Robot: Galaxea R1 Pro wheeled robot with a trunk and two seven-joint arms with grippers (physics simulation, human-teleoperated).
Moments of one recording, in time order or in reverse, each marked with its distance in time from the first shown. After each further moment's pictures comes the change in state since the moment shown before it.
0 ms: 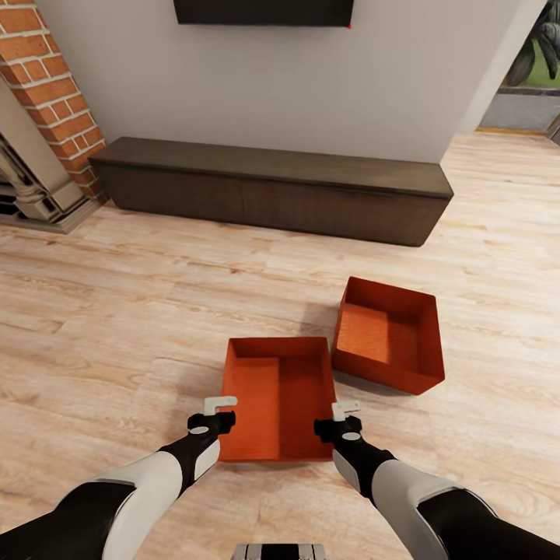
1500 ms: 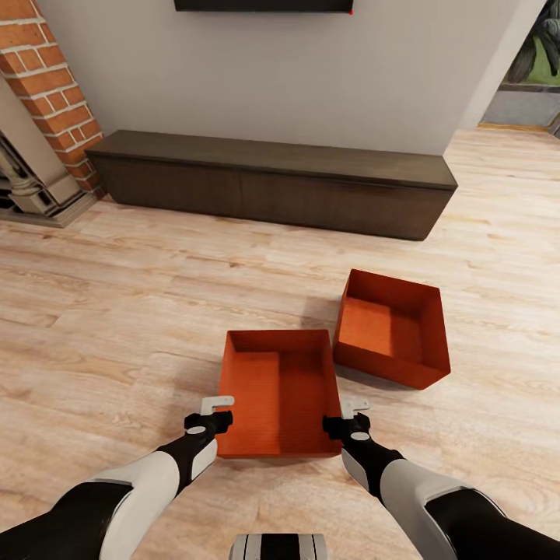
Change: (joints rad) left arm 0.000 0.012 0.000 0.000 0.003 -0.006 0.001; right arm 0.000 -0.035 -0.002 0.000 -0.006 -0.041 0.000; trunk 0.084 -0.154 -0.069
